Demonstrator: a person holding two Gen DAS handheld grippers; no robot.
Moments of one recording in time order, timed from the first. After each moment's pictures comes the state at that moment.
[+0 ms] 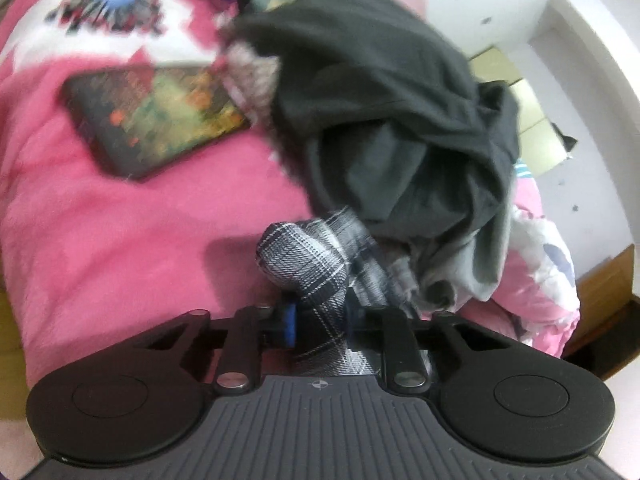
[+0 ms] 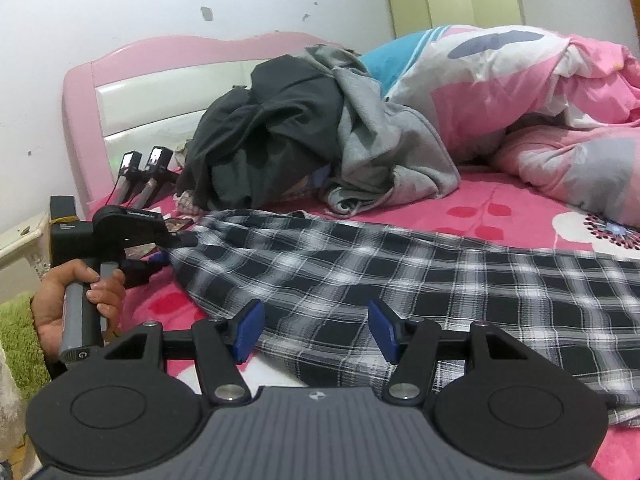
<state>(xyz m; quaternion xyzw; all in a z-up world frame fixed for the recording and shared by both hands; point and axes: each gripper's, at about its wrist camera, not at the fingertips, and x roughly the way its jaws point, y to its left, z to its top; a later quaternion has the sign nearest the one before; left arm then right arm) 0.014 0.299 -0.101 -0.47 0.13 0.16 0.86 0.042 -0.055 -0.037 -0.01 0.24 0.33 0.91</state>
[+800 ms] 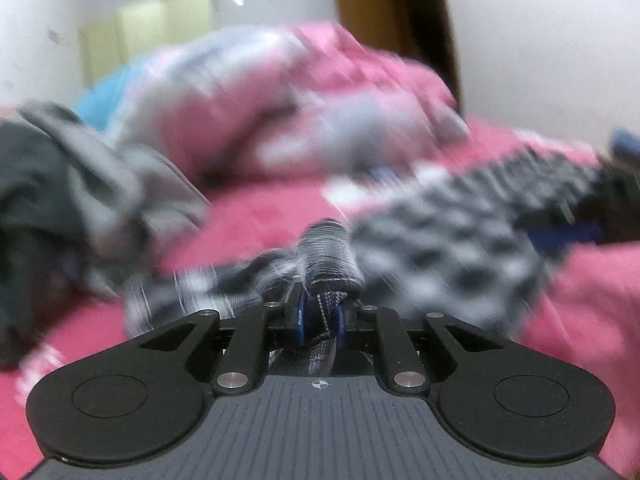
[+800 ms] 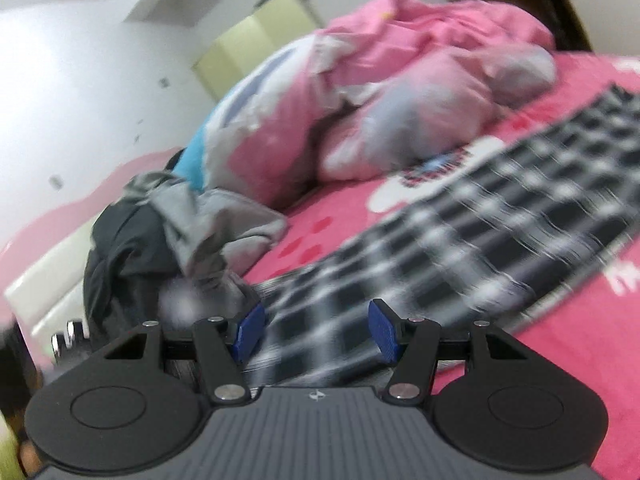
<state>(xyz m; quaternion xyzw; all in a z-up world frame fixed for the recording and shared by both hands) 0.083 0.006 -0.060 0.12 0.23 -0.12 0.96 0.065 -0.233 -0.069 0.27 0.23 0.15 0.92</state>
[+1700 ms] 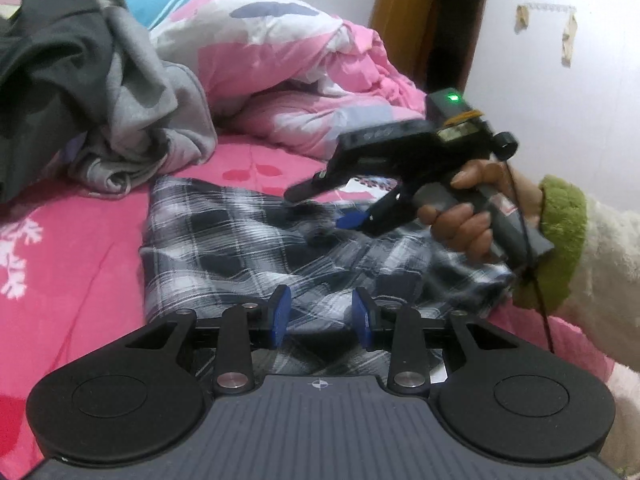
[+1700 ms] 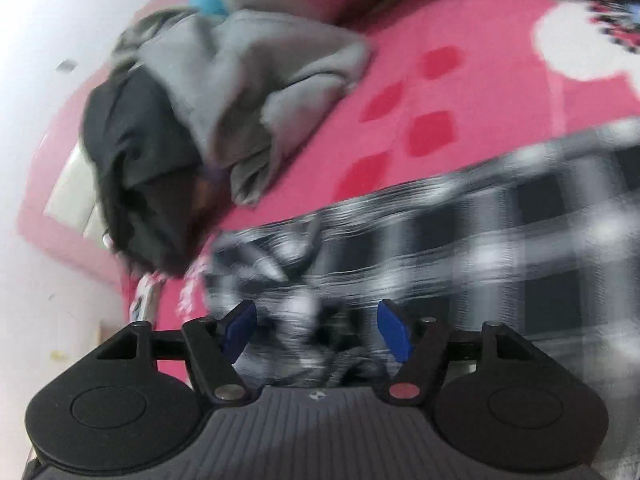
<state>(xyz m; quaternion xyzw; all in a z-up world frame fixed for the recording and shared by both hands) 0.057 0.095 -0.065 -0.08 0.25 -0.17 0.95 0.281 -0.113 -0.080 0.23 0.50 0.37 0.75</state>
